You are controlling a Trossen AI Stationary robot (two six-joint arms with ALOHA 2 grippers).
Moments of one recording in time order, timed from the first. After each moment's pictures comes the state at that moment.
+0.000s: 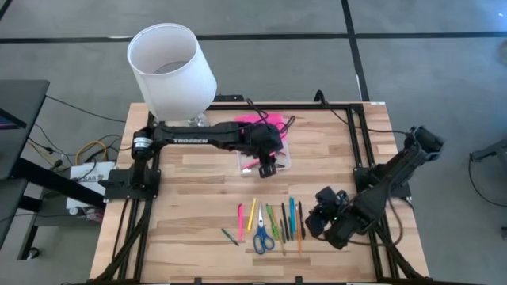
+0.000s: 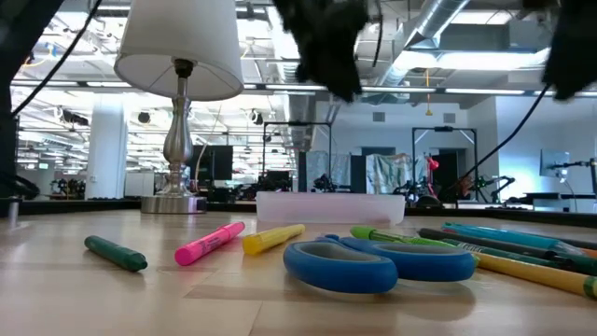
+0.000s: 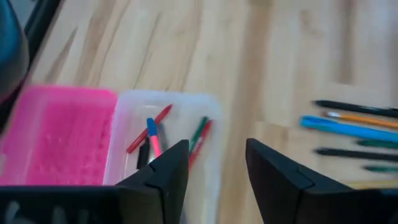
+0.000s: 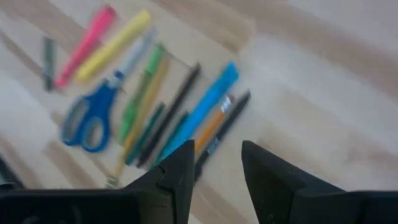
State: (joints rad) left arm 0.07 1.98 1.84 -0.77 -0.08 -0.07; right arm 0.77 1.46 1.06 -0.97 0.48 1.64
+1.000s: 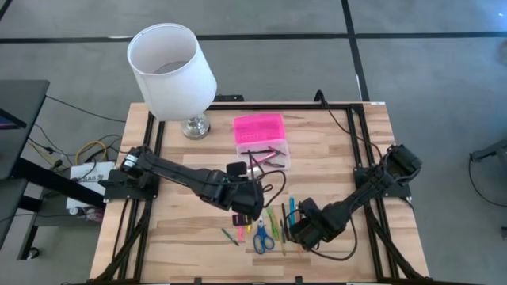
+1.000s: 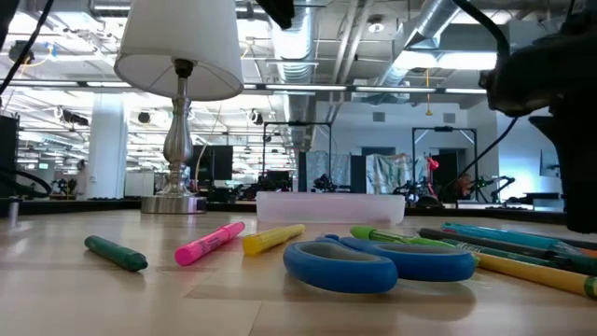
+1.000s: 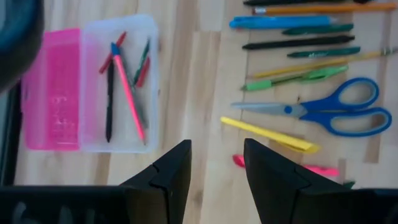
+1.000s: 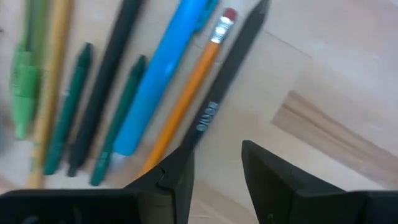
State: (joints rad) left arm -0.35 1.96 2.00 -1.28 -0.40 -0.37; right arm 0.66 1.79 1.06 -0.78 0.19 1.67
